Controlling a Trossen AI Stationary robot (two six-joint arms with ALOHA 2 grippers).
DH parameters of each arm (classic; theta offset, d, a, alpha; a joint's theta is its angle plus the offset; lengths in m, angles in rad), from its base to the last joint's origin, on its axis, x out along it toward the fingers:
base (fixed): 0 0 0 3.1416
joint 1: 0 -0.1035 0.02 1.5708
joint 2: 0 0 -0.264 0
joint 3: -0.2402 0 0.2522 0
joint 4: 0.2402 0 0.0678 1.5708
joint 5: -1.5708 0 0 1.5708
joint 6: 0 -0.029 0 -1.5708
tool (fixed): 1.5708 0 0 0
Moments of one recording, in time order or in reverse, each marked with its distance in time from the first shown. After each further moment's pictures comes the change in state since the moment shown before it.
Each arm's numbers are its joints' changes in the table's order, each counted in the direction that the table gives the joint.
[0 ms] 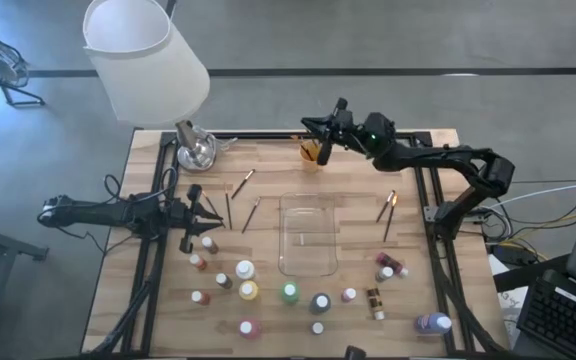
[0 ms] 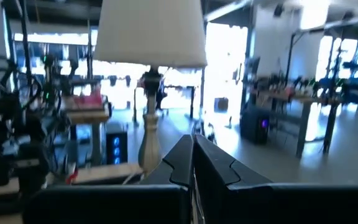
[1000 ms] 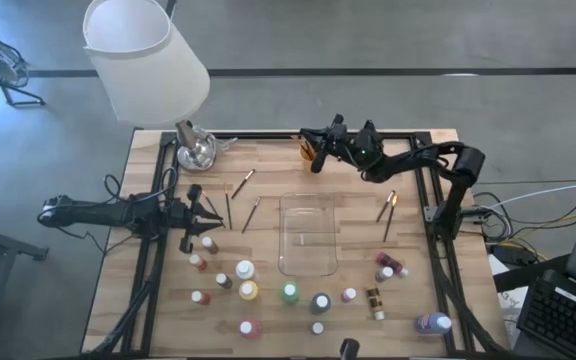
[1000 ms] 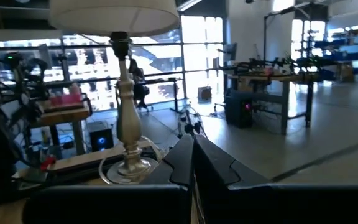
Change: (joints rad) left arm 0.000 0.000 0.000 0.000 0.000 0.000; right arm 0.003 0.246 0.098 -0.312 -0.103 -0.080
